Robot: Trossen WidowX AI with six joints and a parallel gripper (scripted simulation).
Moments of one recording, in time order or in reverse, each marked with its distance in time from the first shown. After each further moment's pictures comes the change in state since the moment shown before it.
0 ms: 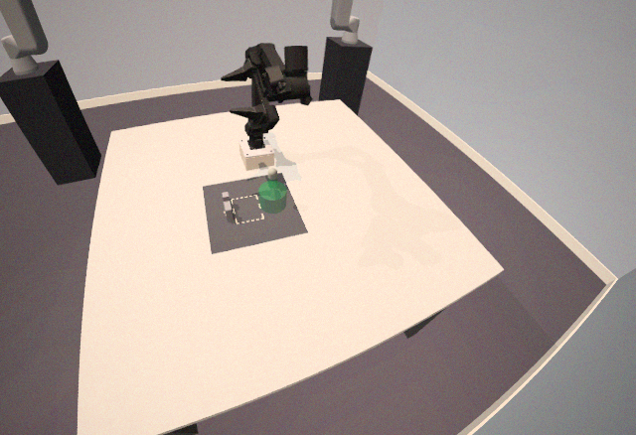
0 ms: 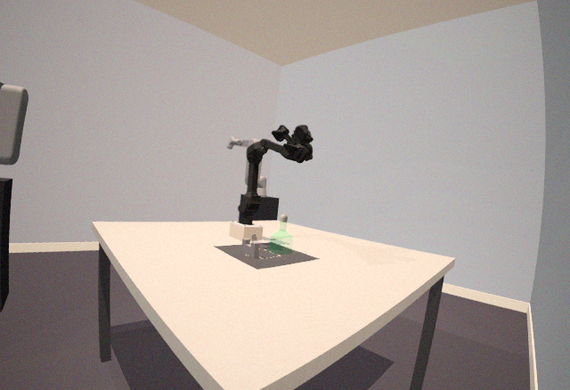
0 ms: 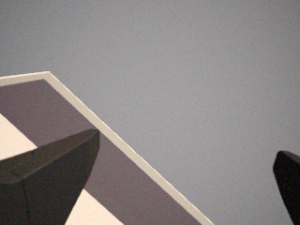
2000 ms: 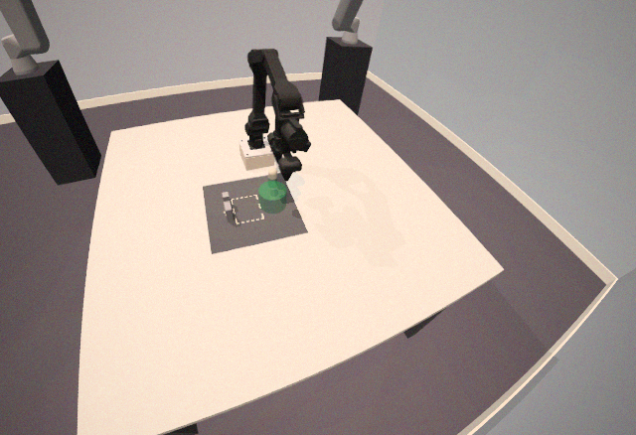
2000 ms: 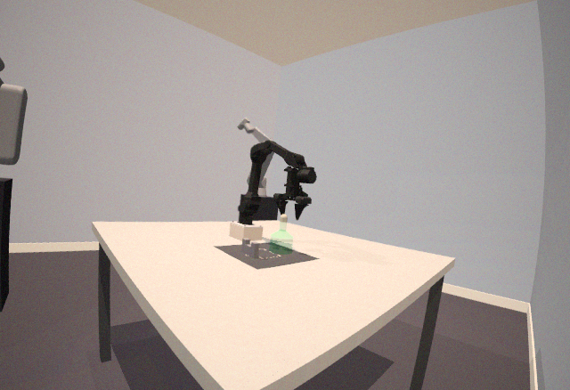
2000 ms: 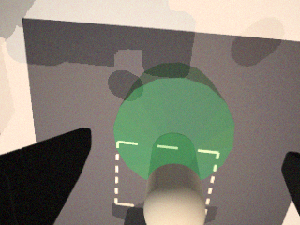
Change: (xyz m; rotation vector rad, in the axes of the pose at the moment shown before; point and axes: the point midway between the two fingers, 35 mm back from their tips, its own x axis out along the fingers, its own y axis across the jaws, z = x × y) arm -0.154 0.137 -0.235 -1.679 -0.462 1.888
